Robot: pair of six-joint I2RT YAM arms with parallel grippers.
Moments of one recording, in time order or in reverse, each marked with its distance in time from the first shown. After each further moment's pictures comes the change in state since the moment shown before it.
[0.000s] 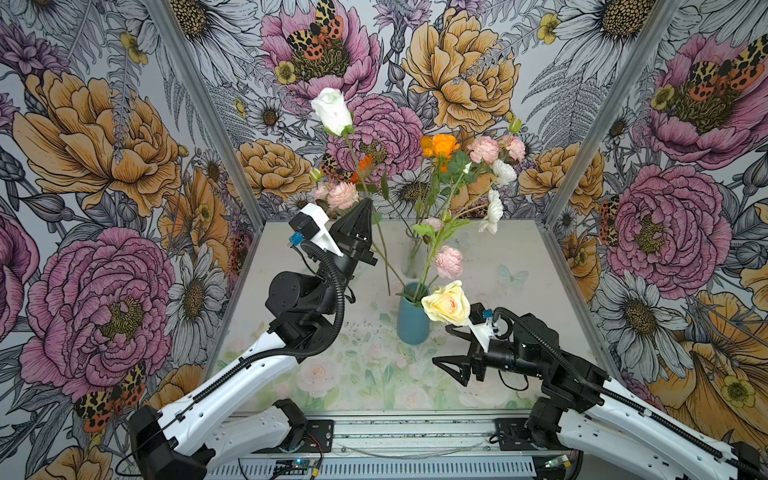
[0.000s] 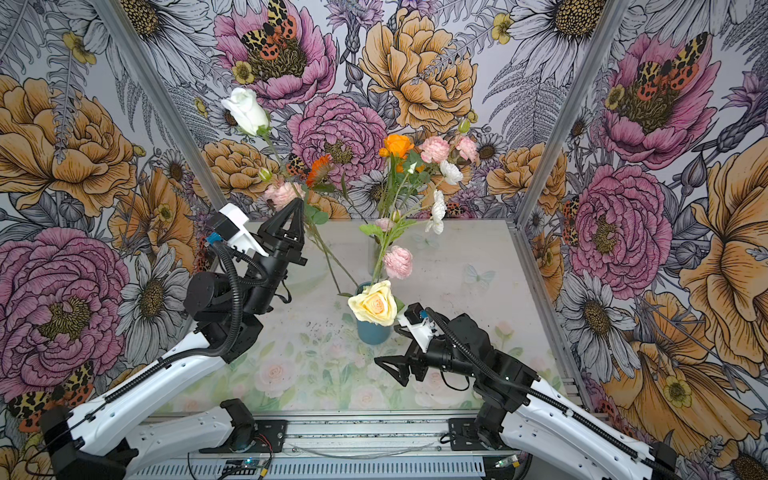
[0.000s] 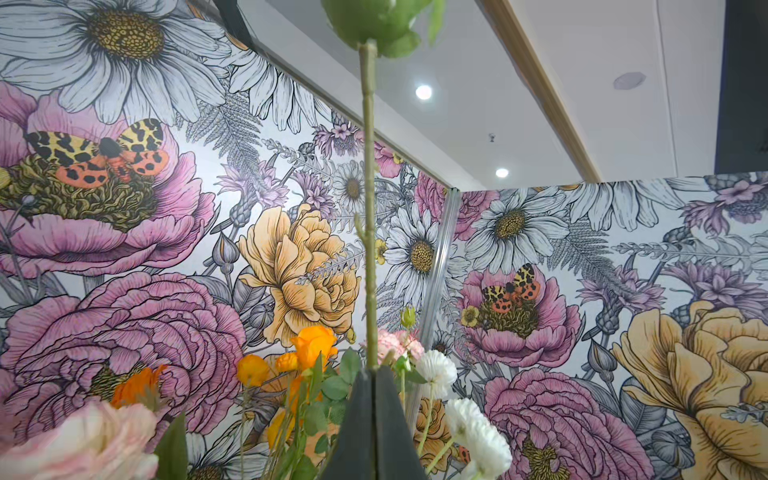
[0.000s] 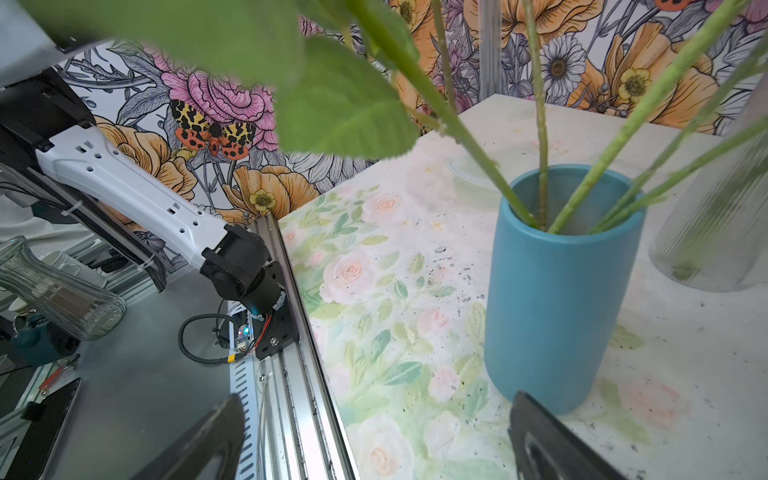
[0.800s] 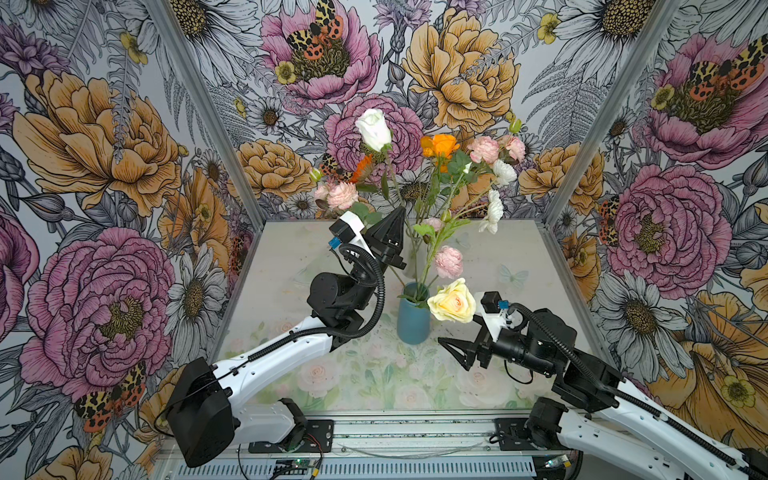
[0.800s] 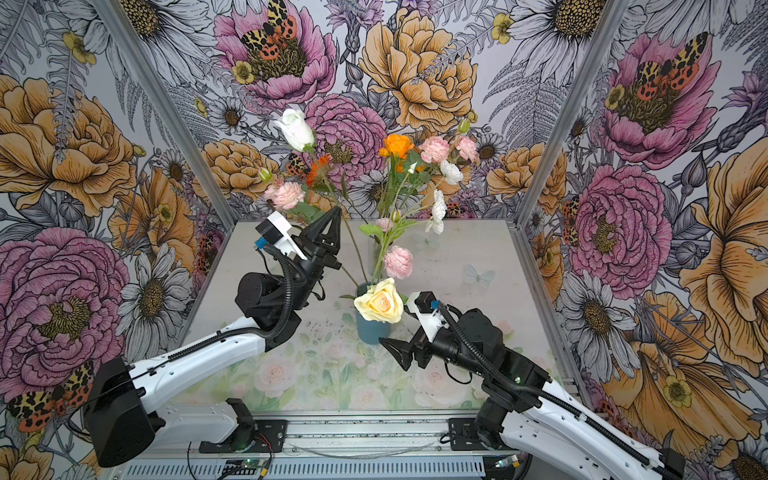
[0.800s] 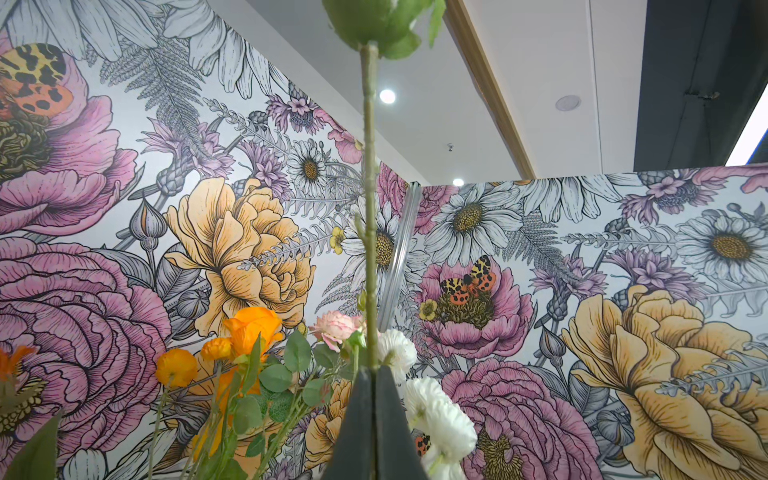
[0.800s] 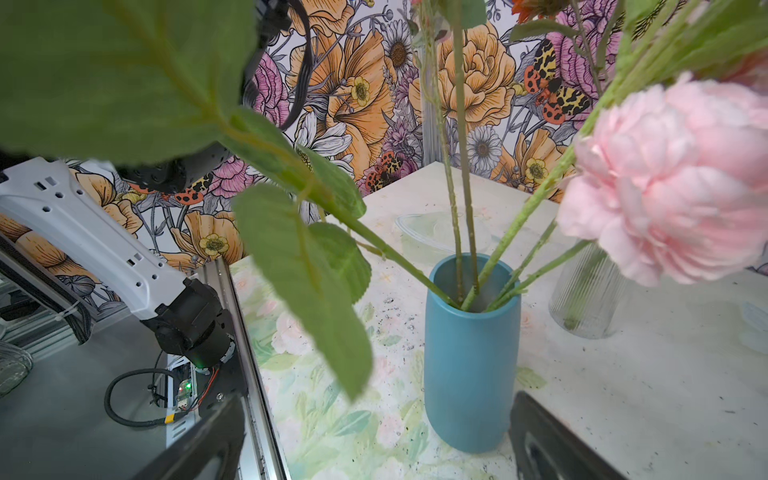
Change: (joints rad) left arm -0.045 0.207 -0.085 0.320 0.090 -0.040; right arm -0.001 -0.009 0.092 -0.014 0.164 -0.065
